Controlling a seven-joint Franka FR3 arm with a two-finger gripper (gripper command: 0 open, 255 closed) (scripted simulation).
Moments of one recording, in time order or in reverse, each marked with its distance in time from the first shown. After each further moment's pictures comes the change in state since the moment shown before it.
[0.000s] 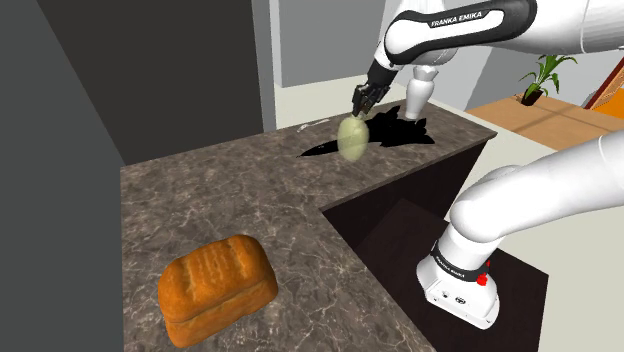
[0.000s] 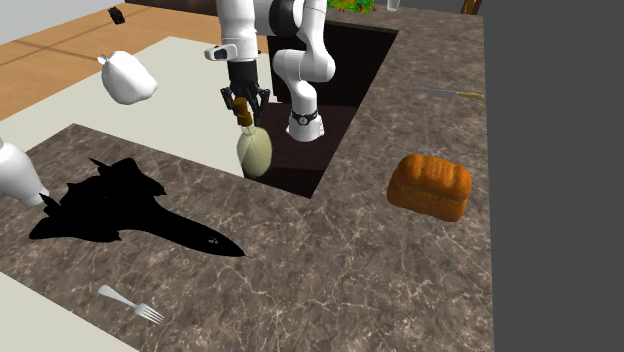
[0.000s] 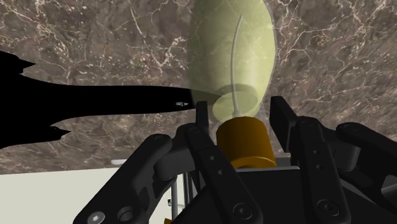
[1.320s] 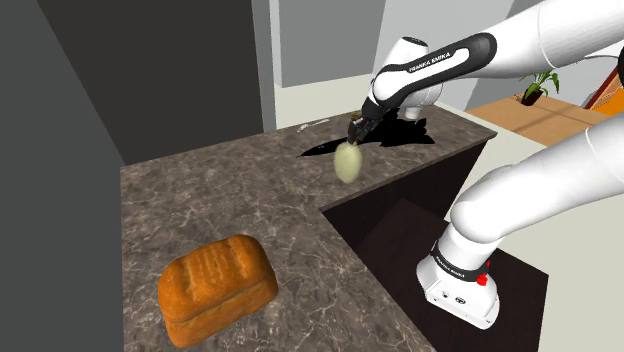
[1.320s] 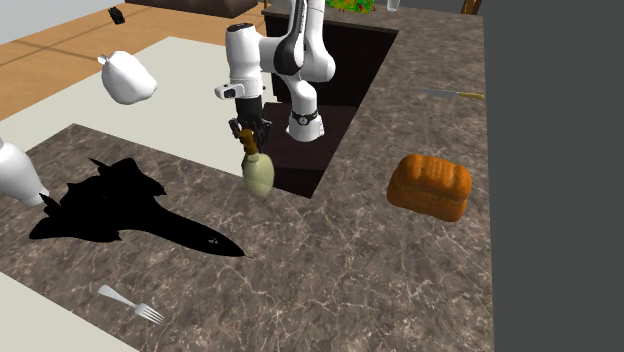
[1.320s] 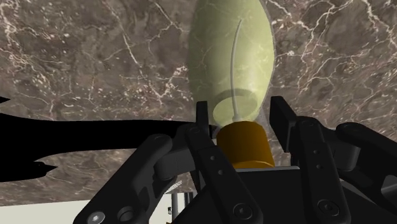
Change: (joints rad) arm 0.019 0.102 -0.022 -0.199 0.032 0.299 -0.051
